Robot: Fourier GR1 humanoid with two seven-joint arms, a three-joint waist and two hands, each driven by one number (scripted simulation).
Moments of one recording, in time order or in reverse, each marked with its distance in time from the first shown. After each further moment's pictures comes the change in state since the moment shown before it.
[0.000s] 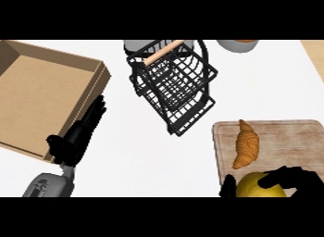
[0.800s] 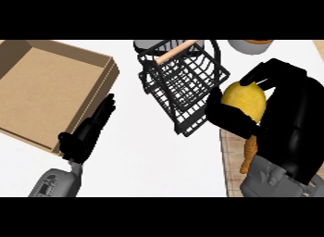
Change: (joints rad) left arm -0.036 -0.027 -0.029 0.016 -0.019 -0.021 0.006; right arm -0.612 0.008 -0.426 0.385 -0.323 0.070 0.018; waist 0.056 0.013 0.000
